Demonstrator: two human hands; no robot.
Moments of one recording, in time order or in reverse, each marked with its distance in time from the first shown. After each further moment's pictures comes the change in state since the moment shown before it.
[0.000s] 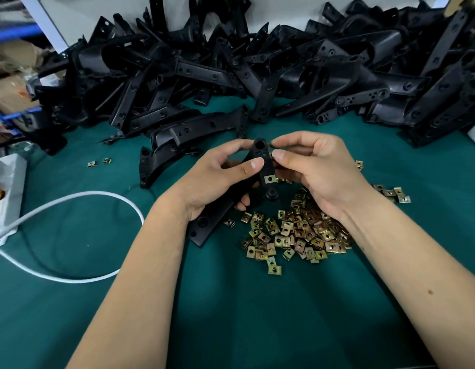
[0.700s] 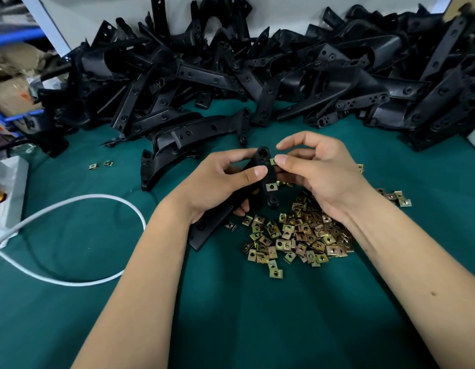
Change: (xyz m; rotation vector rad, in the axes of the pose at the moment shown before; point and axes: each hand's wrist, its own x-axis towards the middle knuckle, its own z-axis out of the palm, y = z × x) left_hand -0.001 0.001 0.002 0.078 0.014 0.002; right_hand 0.002 0.000 -0.004 -0.014 -0.018 -0.002
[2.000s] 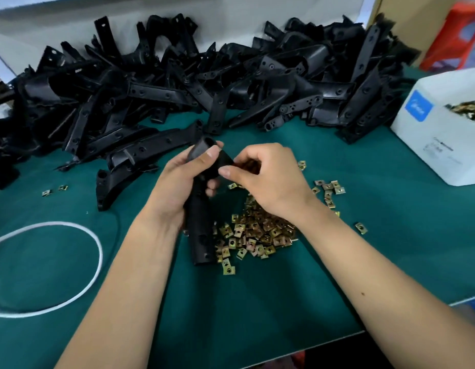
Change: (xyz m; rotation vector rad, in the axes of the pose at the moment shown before) left_hand 0.009 0.018 0.040 -0.447 0.209 0.059; right_hand -0.023 -0.014 -0.005 -0.714 0.107 -0.302
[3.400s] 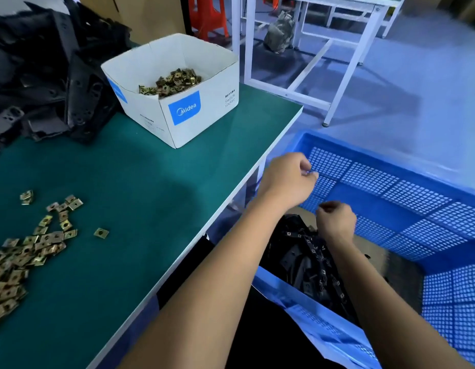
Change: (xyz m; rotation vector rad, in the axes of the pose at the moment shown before) left_hand -0.096 -0.202 0.454 0.889 -0.872 0.166; right_hand -0.365 0.269 -0.261 -0.315 1.029 1.271
